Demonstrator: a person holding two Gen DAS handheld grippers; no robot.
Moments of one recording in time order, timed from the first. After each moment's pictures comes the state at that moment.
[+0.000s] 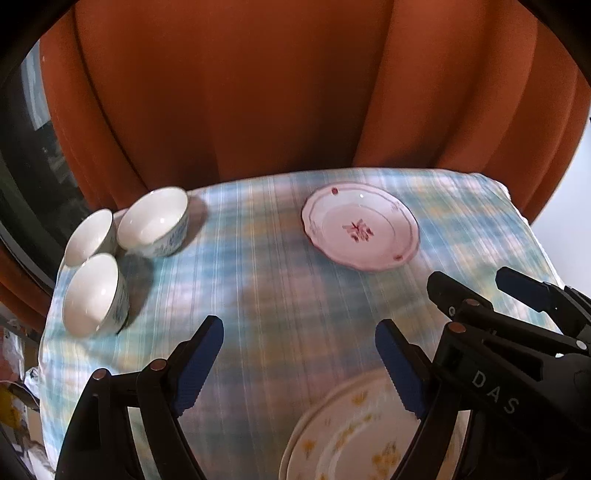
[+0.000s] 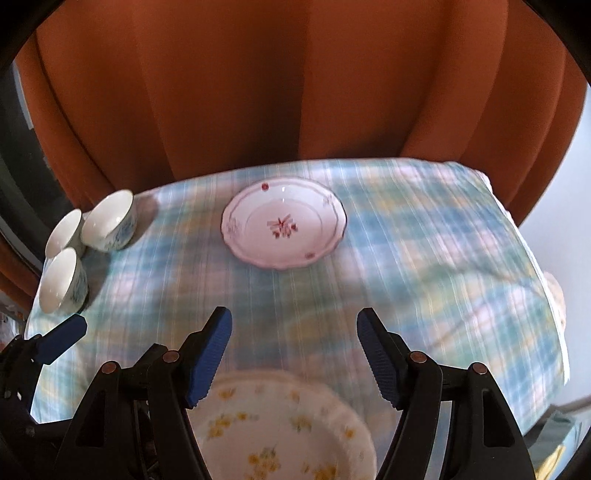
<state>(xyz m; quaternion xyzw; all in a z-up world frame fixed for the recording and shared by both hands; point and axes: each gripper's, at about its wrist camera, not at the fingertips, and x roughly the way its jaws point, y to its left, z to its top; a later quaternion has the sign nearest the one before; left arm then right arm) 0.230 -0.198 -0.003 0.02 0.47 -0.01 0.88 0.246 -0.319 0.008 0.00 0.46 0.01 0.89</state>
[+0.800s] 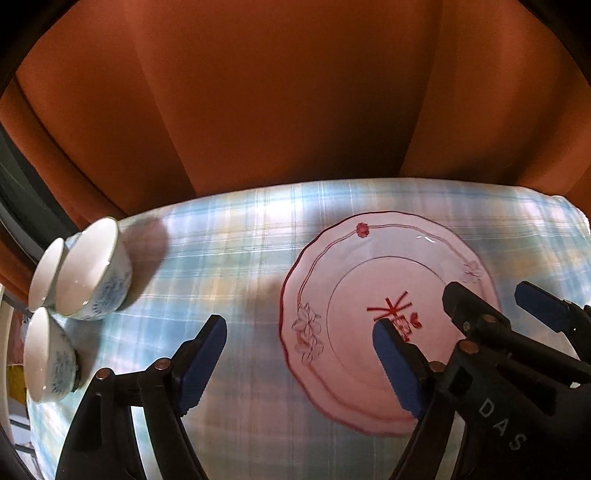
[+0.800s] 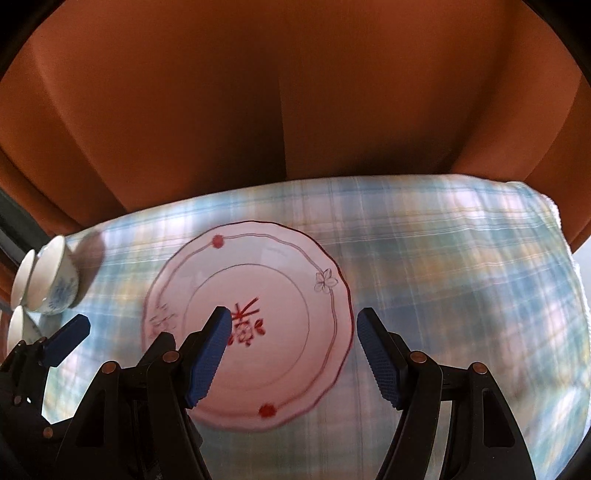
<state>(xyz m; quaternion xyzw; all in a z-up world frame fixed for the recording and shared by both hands) 0.396 -0.250 -0.089 0.03 0.50 0.08 0.86 0.424 -0.368 -0.075 0.02 0.49 0.06 0.87</state>
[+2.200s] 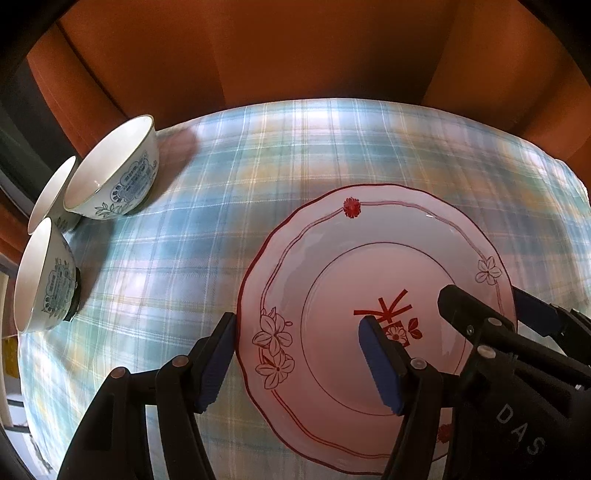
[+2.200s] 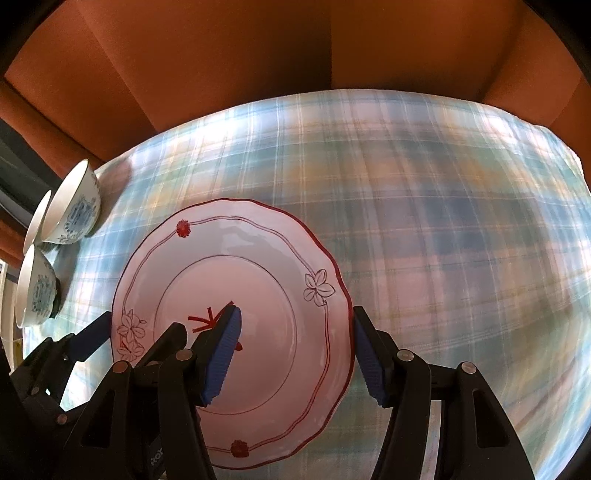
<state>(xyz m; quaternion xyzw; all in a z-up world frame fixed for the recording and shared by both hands) 0.324 -0.206 -0.111 0.00 0.56 0.08 0.83 0.360 -0.329 -0.109 0.02 0.55 0.10 0.83</state>
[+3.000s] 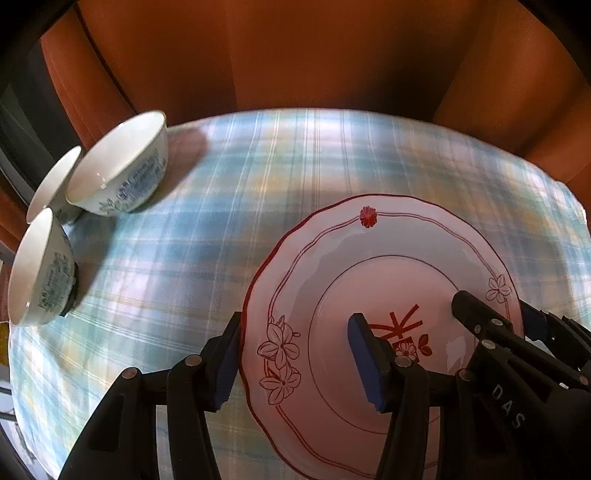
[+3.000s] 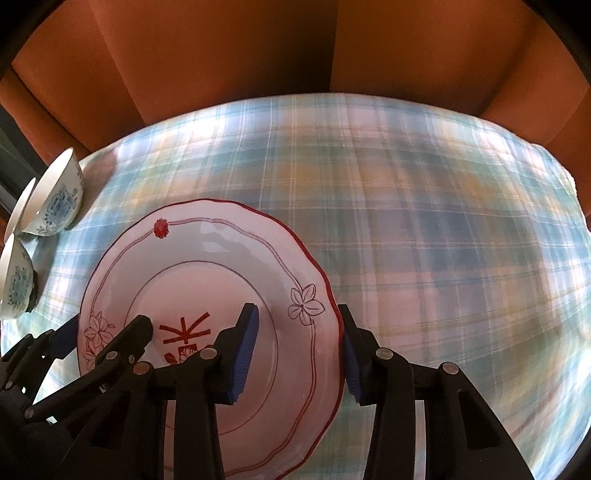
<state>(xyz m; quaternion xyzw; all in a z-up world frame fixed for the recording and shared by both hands) 0.321 -0.192 -0.106 -0.03 0.54 0.08 0.84 0.368 -0.324 -0.110 -0.02 0.54 0.08 0.84</state>
